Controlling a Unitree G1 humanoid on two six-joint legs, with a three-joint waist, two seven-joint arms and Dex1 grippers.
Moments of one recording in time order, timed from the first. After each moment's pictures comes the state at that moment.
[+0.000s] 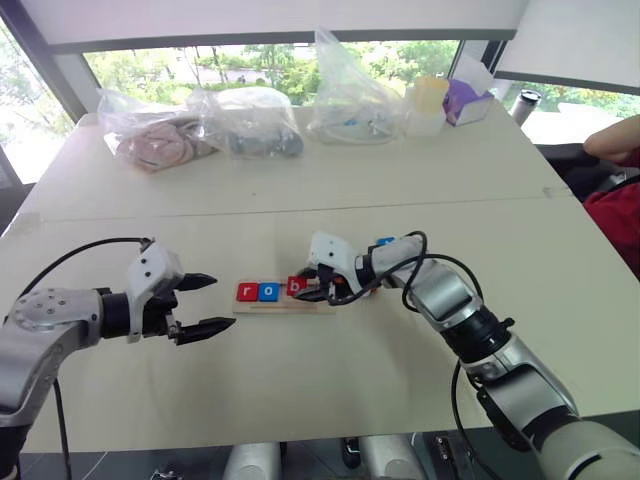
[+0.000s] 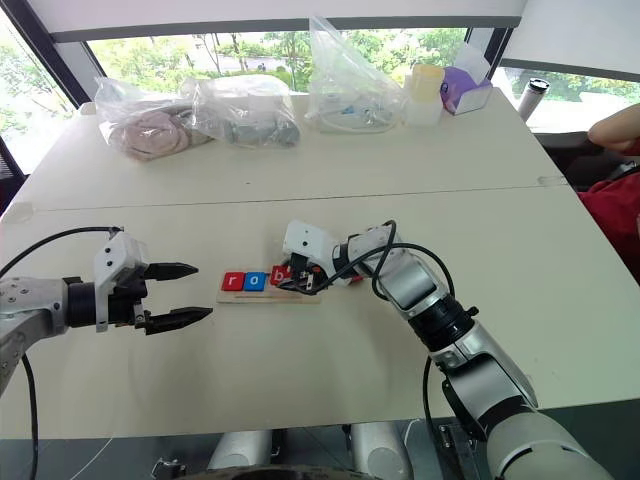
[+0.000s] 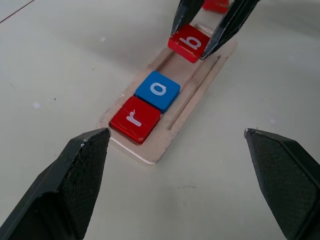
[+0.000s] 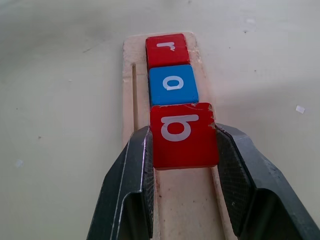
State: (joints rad) left arm 0.00 0.95 0.22 -0.40 -0.56 0.64 -1.01; right arm -0.71 -0.35 0.49 0.06 0.08 0.56 1.02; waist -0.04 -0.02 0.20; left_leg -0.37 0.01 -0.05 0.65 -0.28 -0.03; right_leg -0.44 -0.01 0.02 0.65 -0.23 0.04
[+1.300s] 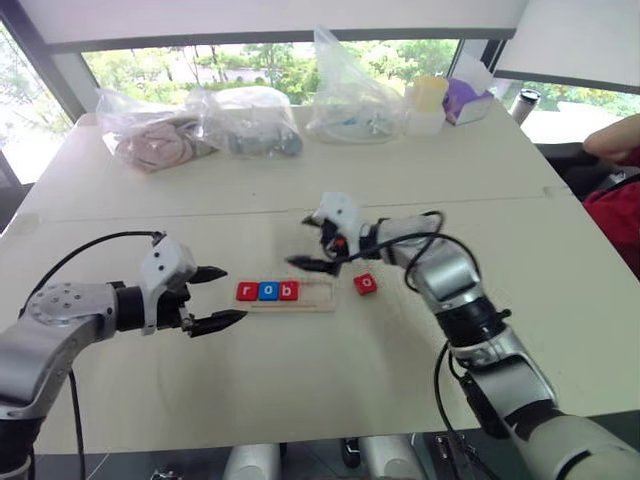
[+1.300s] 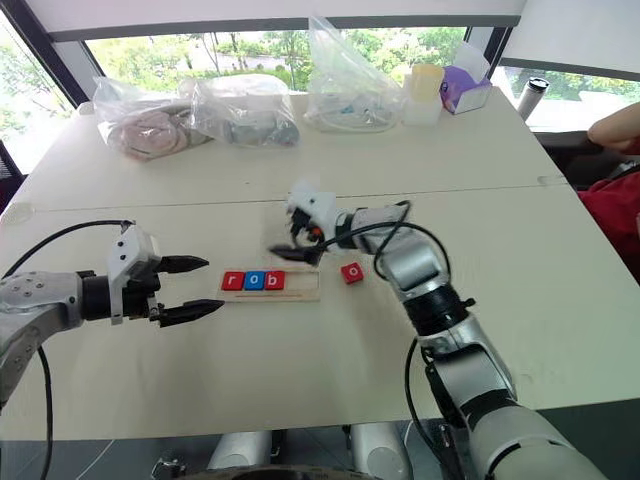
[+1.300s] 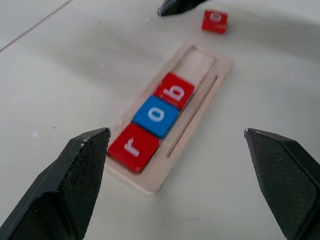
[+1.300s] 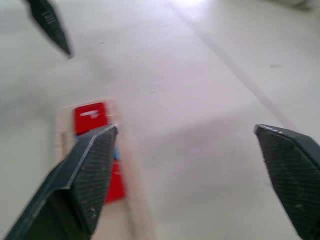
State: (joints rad) left arm -0.11 0.90 0.16 -0.47 -0.63 0.69 -0.96; right arm -0.67 -0.33 0.18 -0.13 0.13 0.78 0.82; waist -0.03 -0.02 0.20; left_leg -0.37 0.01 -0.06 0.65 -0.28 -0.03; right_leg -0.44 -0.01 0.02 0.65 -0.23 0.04
